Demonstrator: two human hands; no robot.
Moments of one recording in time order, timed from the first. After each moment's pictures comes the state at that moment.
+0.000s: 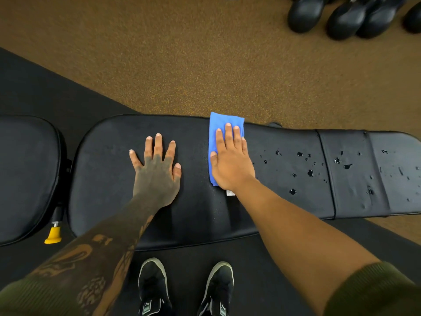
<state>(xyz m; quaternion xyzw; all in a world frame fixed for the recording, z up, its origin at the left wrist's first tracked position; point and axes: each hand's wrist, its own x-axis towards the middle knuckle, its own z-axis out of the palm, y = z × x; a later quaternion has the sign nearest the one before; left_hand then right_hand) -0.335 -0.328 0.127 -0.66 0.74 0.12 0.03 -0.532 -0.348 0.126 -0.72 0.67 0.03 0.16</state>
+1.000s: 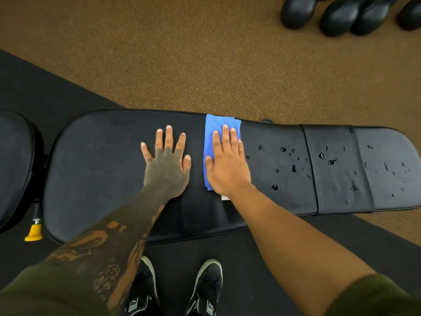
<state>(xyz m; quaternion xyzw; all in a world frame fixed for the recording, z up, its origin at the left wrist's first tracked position) -0.401 -0.330 0.122 -0.65 0.75 0.13 0.02 -0.566 -0.323 0.122 -0.72 0.67 0.01 0.16</state>
